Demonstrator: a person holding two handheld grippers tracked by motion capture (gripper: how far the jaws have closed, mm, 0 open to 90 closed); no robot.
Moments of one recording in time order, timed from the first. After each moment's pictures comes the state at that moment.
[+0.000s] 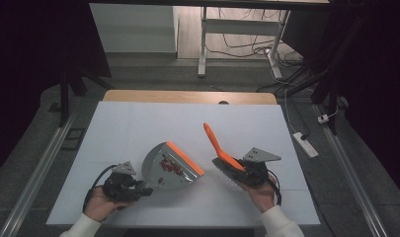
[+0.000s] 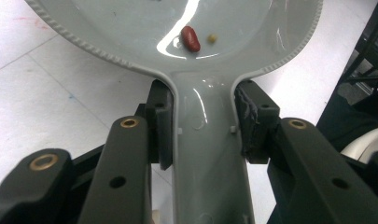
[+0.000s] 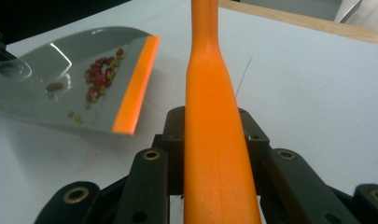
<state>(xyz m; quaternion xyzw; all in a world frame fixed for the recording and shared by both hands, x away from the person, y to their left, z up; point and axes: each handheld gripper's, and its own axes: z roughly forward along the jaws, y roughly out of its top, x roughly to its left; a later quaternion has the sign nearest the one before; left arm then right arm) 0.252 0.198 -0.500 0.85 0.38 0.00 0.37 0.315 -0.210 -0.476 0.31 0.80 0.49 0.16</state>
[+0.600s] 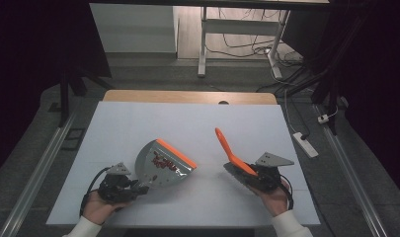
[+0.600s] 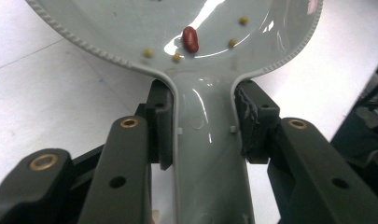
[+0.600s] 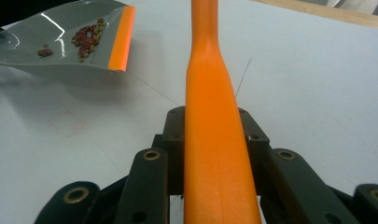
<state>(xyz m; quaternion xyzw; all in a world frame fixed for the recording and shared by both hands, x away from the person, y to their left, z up) 0.244 0.204 -0.504 0.82 0.44 0.03 0.36 0.306 -0.244 -0.479 0.33 0.81 0.47 0.16</state>
